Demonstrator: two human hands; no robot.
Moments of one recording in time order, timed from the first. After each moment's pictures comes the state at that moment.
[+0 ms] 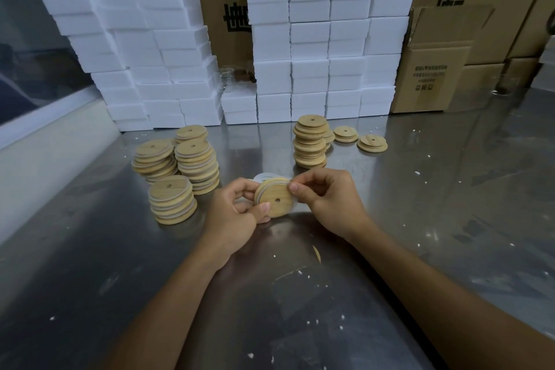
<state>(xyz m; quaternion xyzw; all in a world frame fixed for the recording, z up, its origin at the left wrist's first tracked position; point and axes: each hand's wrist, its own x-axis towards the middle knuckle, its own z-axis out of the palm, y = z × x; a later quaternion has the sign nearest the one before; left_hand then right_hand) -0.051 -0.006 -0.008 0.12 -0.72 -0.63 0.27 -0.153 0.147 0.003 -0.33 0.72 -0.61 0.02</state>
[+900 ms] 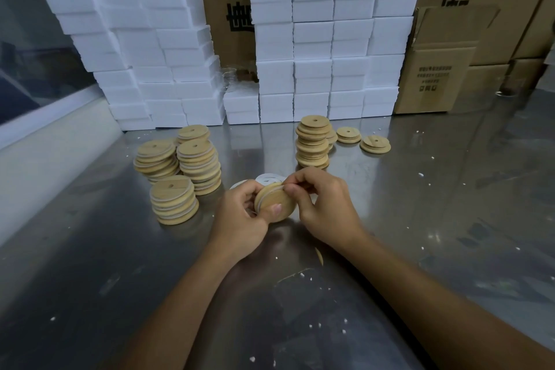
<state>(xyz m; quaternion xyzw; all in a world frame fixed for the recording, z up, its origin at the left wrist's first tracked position) -0.055 -0.003 -0.012 0.10 -0.81 -0.49 0.31 -0.141 0.139 0.003 -0.43 0.73 -0.51 -0.15</state>
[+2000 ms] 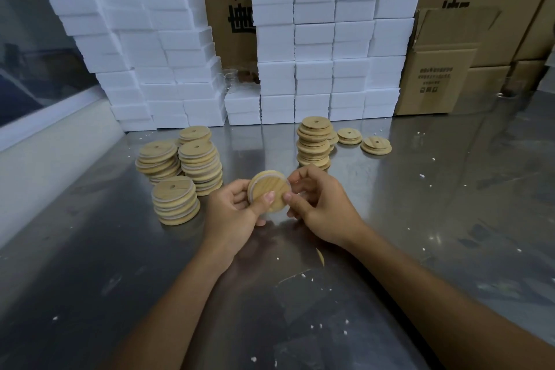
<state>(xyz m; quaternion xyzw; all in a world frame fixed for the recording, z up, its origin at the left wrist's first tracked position) -0.051 -0.003 -0.004 0.14 -0.70 -0.63 0.32 -0.149 0.138 -0.005 -0.40 0.70 -0.60 0.06</state>
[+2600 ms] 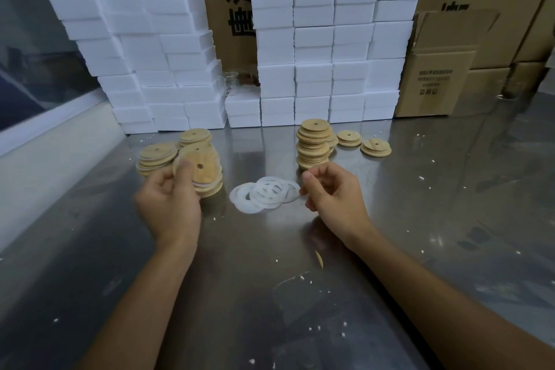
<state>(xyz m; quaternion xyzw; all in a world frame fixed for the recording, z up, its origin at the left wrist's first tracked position) -0.037 -0.046 0.022 0.30 -0.54 -0.56 0.55 -0.154 0.143 0.002 -0.28 0.69 -0.67 0.01</state>
